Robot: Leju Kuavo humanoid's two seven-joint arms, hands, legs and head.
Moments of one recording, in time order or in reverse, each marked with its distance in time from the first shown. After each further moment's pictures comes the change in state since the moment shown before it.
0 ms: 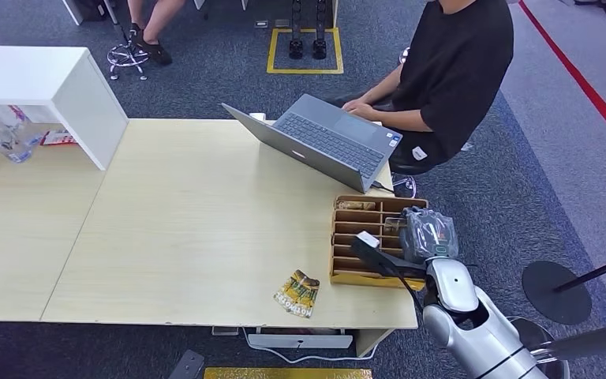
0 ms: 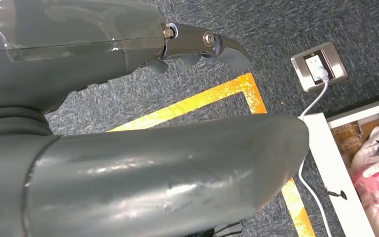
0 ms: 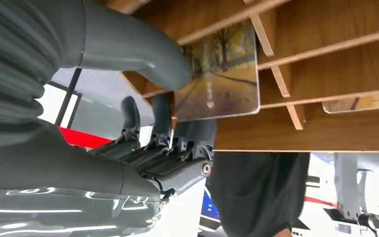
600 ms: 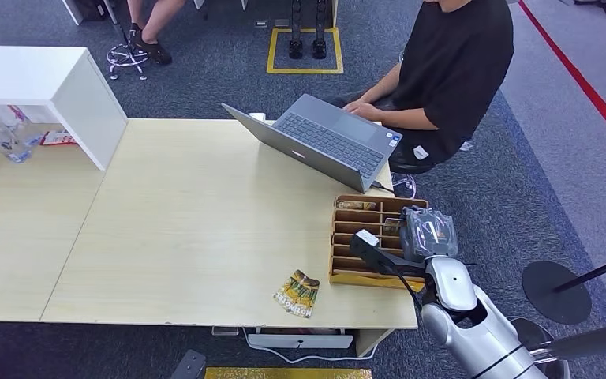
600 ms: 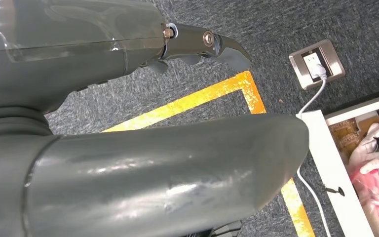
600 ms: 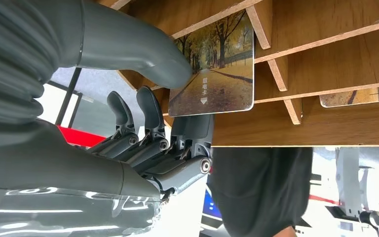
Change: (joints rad) left arm 0.000 -0.006 0.000 0.000 -0.001 0.000 0.000; right arm -0.007 0.007 0.000 0.010 0.007 -0.009 0.002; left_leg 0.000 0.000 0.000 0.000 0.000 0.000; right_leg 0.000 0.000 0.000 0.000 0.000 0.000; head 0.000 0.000
